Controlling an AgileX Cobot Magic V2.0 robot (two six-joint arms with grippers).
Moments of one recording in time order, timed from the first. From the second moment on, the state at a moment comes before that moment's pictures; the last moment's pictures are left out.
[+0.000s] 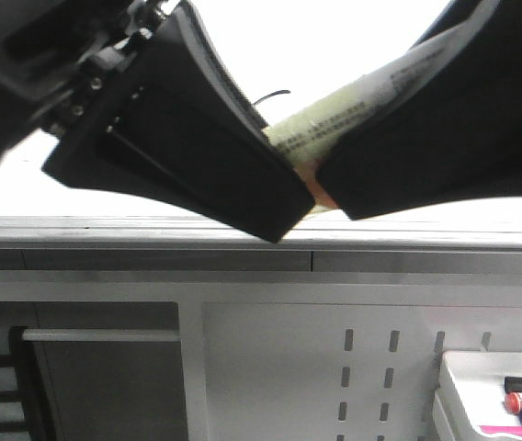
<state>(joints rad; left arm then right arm) -0.78 1.30 -0.87 -0.93 0.69 1.34 0.90 0.96 -0.63 0.00 0.34 -0.42</state>
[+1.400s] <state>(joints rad) -0.78 1.31 -0.86 -1.01 0.52 1.27 0.78 0.82 -0.67 -0.03 0.33 -0.42</state>
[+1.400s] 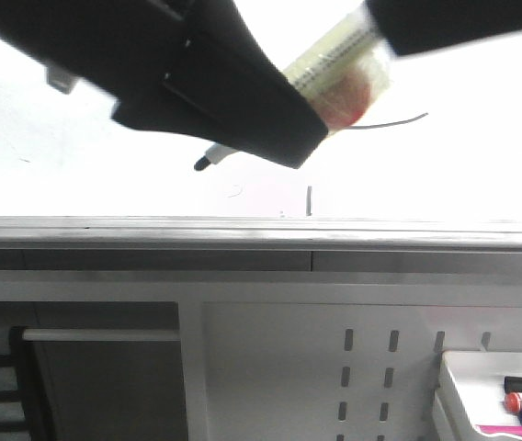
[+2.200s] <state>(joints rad) -0.77 1.38 -0.75 -1.42 -0.28 1.10 0.64 0.64 -0.59 0.08 0.39 -0.40</state>
